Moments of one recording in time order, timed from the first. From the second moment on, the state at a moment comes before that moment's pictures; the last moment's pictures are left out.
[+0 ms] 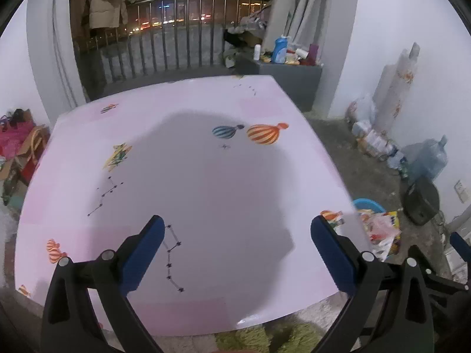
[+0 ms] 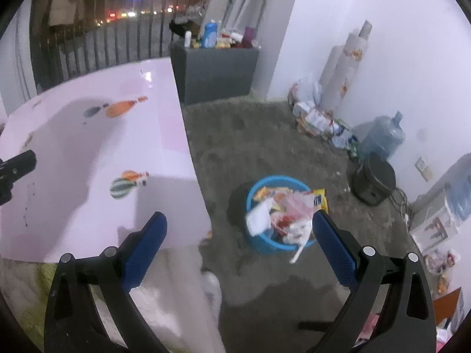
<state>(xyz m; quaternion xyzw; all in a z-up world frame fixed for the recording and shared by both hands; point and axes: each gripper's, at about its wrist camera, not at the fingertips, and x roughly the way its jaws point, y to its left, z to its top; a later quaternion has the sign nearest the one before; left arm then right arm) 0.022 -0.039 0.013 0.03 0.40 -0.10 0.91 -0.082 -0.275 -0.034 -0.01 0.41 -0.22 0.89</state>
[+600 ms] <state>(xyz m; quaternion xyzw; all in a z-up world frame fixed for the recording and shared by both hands) 0.028 -0.049 0.002 0.06 0.43 -0.09 0.90 -0.085 -0.278 -0.044 0.00 0.43 -0.24 0.87</state>
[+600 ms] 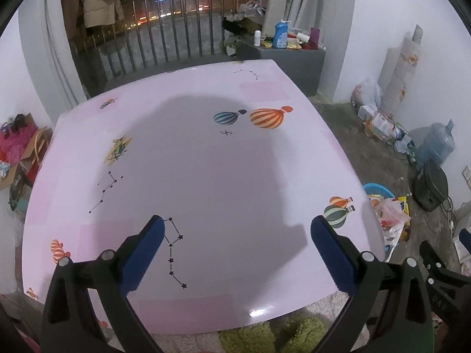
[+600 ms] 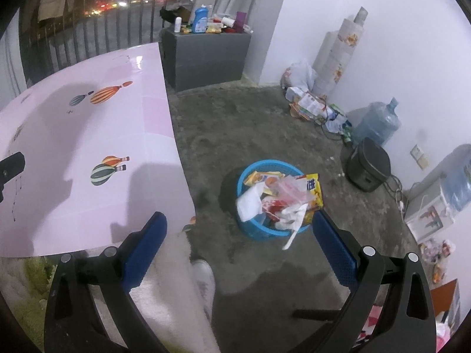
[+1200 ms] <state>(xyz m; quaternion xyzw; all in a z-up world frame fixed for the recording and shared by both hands) 0.024 -0.053 0.002 0.07 0.43 -0.09 0.90 -0.087 -0.274 -0.041 0.00 0.43 -0.22 0.88</state>
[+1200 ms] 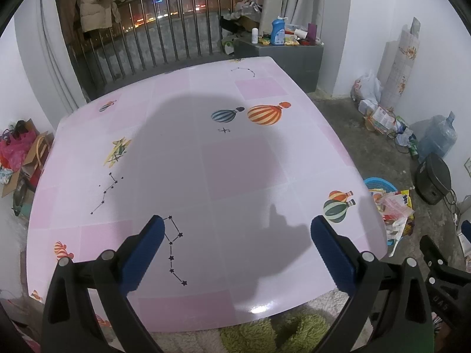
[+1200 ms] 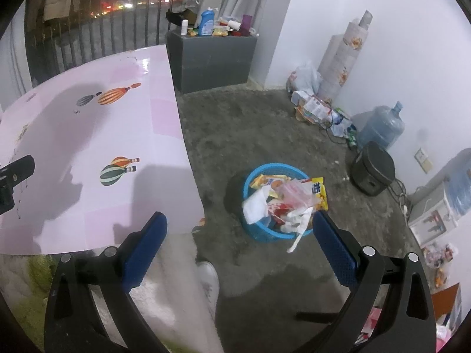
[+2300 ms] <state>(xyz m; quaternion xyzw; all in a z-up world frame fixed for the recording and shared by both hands) 0.017 -0.065 0.004 0.09 0.42 -0.11 0.89 -0.097 -0.287 -0.036 0.00 0.42 -0.24 0.87</state>
